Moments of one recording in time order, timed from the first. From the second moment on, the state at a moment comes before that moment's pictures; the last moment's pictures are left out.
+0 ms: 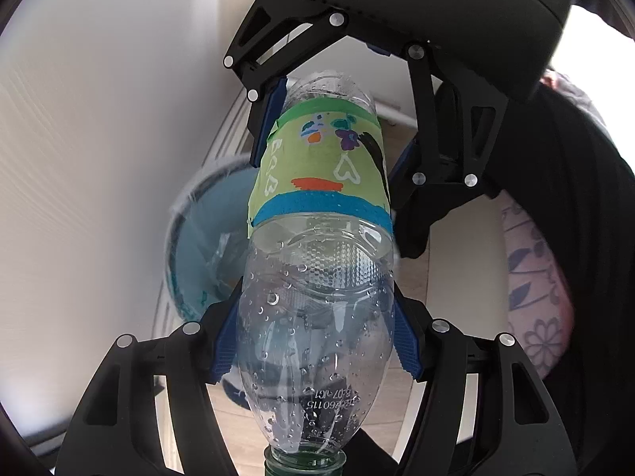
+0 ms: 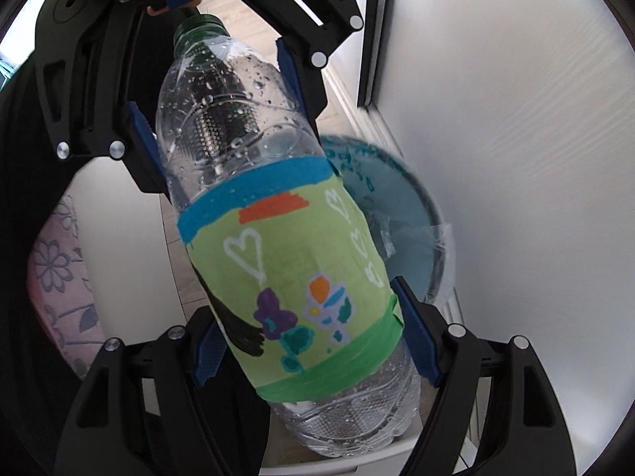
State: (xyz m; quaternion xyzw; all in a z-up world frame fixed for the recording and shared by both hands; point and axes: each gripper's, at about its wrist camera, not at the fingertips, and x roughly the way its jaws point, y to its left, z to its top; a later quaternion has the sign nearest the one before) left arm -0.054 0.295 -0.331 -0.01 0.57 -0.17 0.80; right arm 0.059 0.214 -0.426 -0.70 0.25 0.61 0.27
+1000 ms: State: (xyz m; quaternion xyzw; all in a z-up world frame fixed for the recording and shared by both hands) left arm -0.025 0.312 -0.411 -0.04 0.59 -0.14 0.79; right arm 0.091 0.218 -0.454 -0.65 0.23 0.63 0.35
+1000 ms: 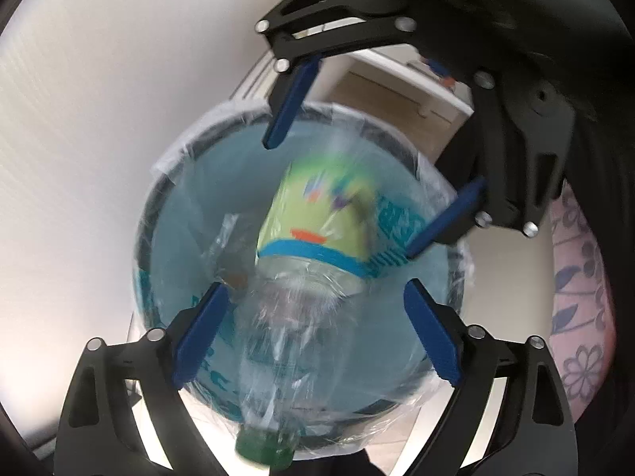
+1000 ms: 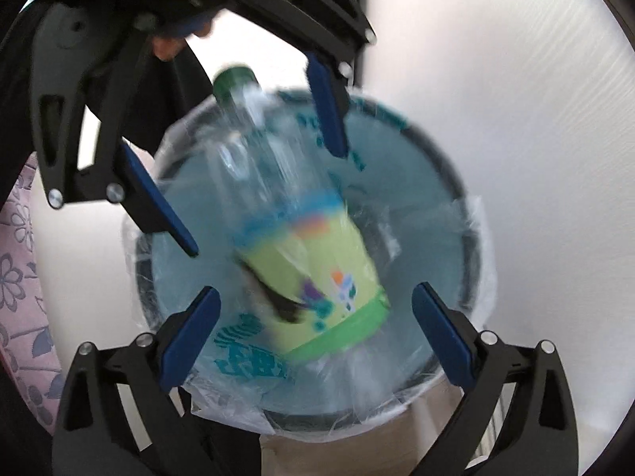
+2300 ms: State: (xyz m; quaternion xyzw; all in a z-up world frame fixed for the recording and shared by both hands) left arm 0.016 0.204 -0.130 0.01 0.37 -0.11 0.92; right arm 0.115 -0.047 -0.153 -0.33 0.17 0.49 0.79
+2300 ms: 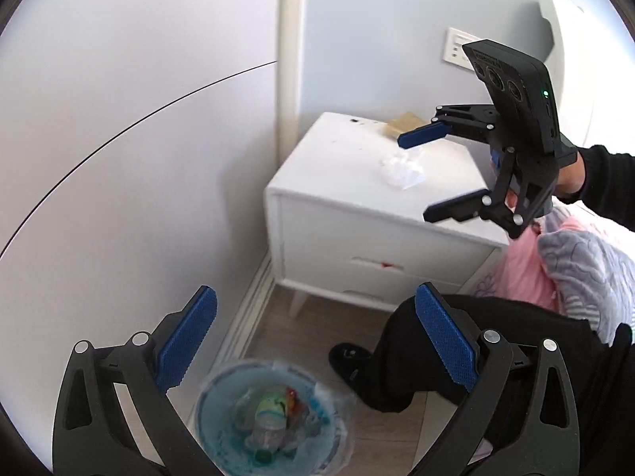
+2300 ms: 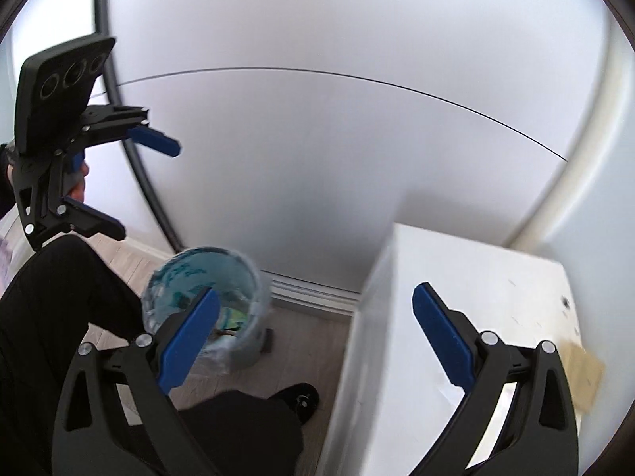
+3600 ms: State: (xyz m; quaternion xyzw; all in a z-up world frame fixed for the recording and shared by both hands) left arm 0.232 0.044 -0.200 0.05 0.42 -0.24 0.87; right arm 0.282 -0.171 -0.175 -0.14 0.30 0.42 0.84
